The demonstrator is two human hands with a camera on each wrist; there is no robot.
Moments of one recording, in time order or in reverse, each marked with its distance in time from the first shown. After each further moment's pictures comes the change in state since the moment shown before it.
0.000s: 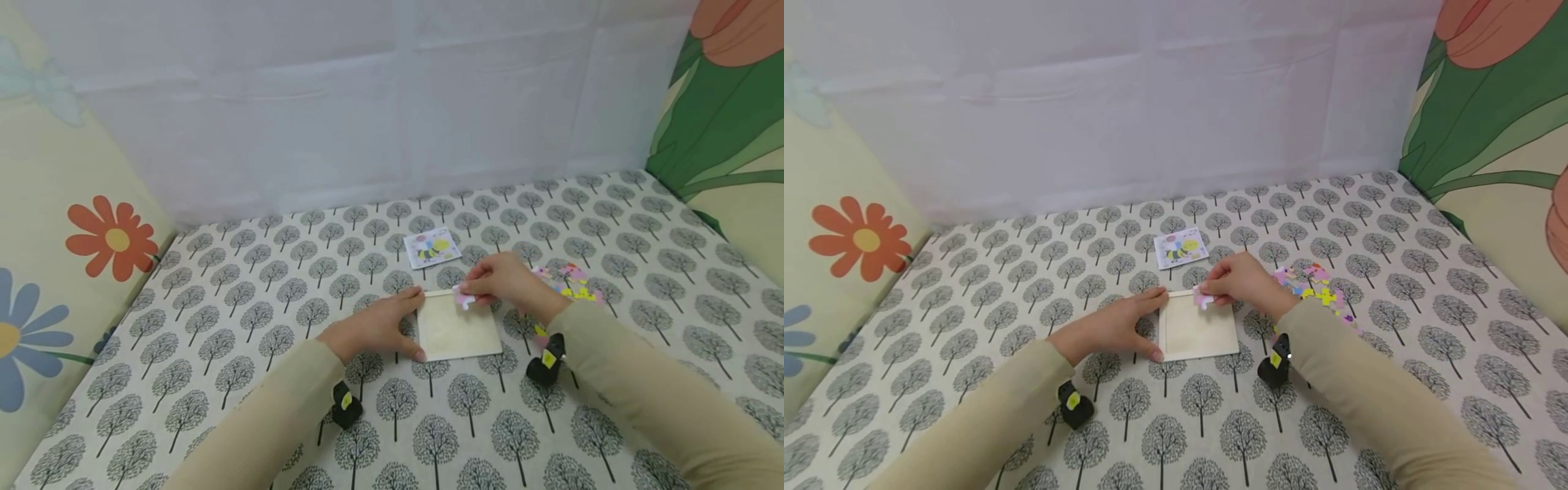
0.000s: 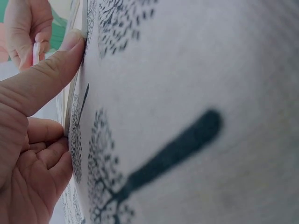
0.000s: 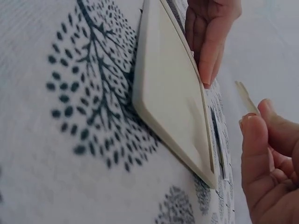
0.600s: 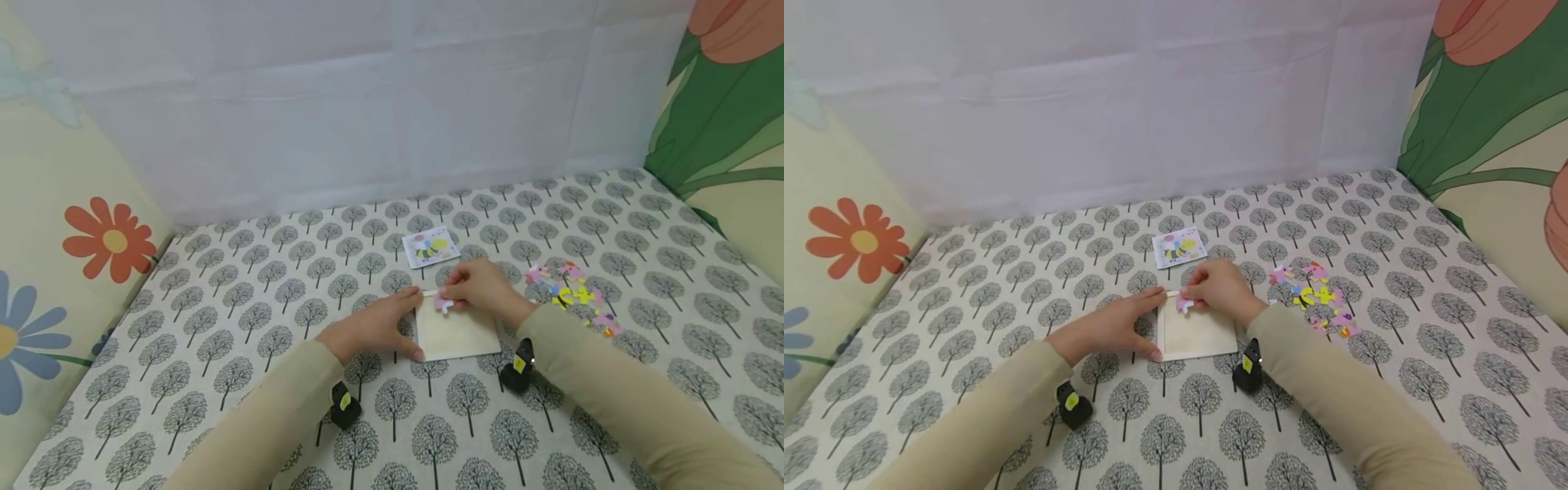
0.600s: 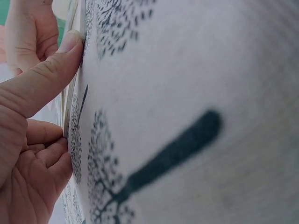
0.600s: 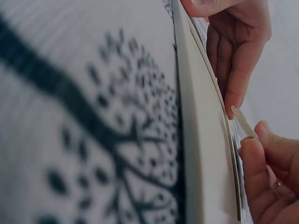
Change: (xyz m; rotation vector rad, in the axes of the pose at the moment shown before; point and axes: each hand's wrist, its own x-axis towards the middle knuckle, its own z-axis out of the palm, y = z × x) left_hand 0.001 0.000 -0.001 -0.021 0.011 0.005; right_hand 0.011 -0.003 0.031 -0.065 0.077 -0.074
